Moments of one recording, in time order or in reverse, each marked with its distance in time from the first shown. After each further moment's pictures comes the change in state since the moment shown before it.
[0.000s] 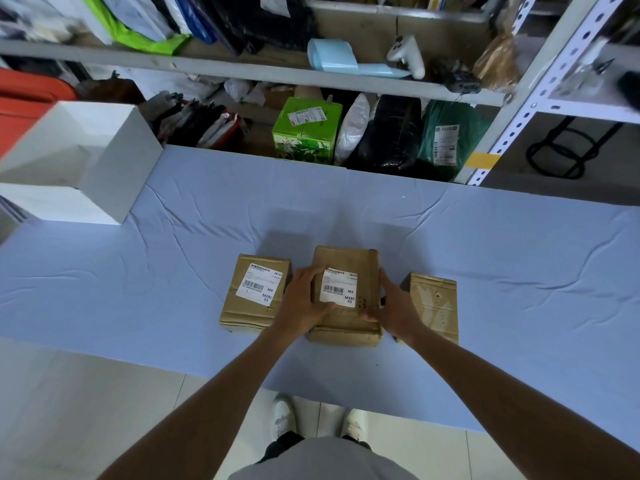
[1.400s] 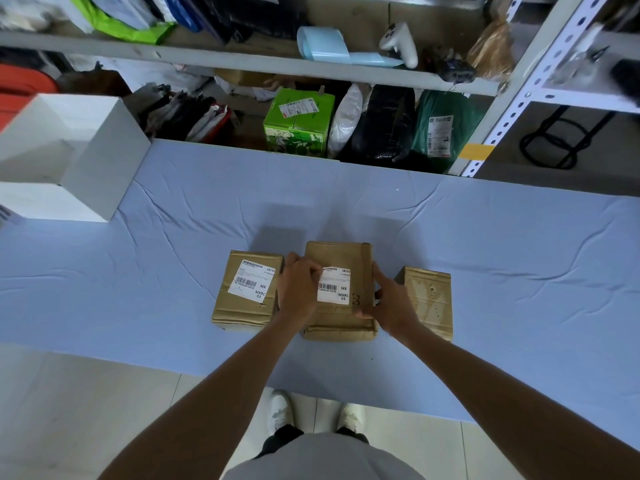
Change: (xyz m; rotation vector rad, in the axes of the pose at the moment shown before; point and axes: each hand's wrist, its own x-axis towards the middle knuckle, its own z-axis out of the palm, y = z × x) left_hand 0.021 0.026 0.007 0.281 0.223 -0.135; right_hand -0.001 0.004 0.001 -0.023 0.045 -0.012
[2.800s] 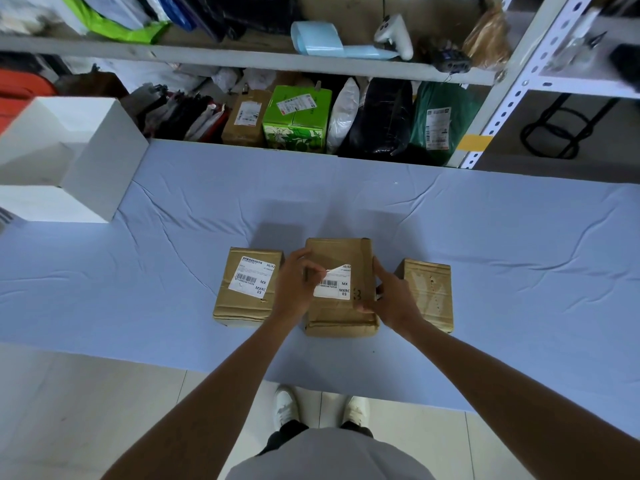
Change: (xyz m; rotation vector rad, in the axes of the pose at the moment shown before) left_hand -0.006 -0.013 -0.001 -0.284 0.001 0.072; right_hand -0.007 0.000 -0.002 0.002 0.006 0.000
